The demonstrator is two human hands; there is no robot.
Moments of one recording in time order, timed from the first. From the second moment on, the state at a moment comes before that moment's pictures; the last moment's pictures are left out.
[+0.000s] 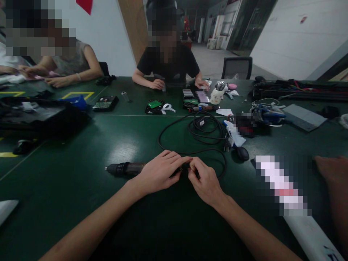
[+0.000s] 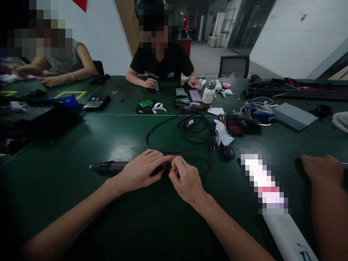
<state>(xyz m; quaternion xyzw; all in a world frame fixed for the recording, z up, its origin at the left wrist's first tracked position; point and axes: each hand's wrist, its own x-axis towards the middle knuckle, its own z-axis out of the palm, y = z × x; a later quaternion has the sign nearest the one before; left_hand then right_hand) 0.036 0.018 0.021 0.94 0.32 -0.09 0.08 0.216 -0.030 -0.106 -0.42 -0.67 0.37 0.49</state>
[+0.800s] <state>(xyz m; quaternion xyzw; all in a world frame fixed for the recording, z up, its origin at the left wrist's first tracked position) 0.036 0.016 0.022 0.93 0.33 -0.10 0.09 0.215 -0.031 -0.104 -0.43 -0.67 0.37 0.47</state>
